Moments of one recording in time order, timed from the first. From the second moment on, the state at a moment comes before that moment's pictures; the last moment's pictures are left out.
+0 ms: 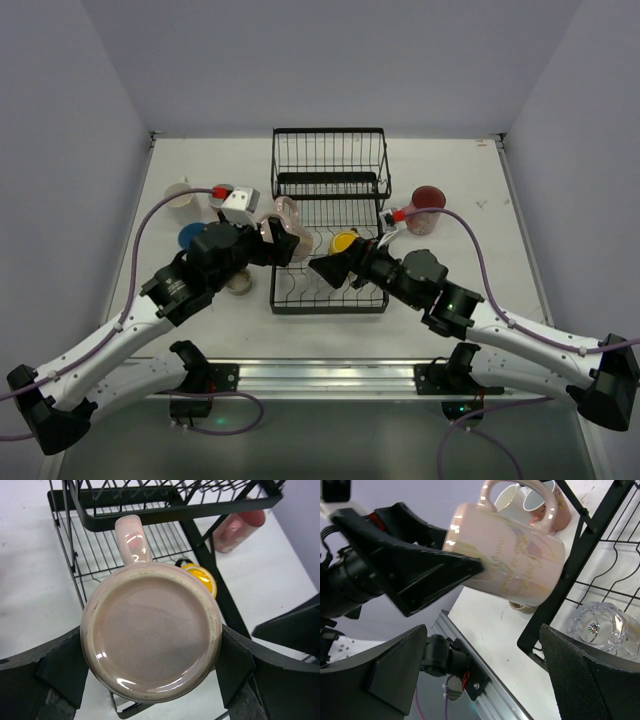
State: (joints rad) left arm -0.78 0.87 0.84 -0.32 -0.26 -0.44; right arm 1.00 0.91 0.64 0.21 0.09 0.81
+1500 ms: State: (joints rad) left arm -0.78 0.64 0.82 -0.07 0.18 -0.77; right arm 1.01 0.60 0.50 0.47 -0.13 0.81
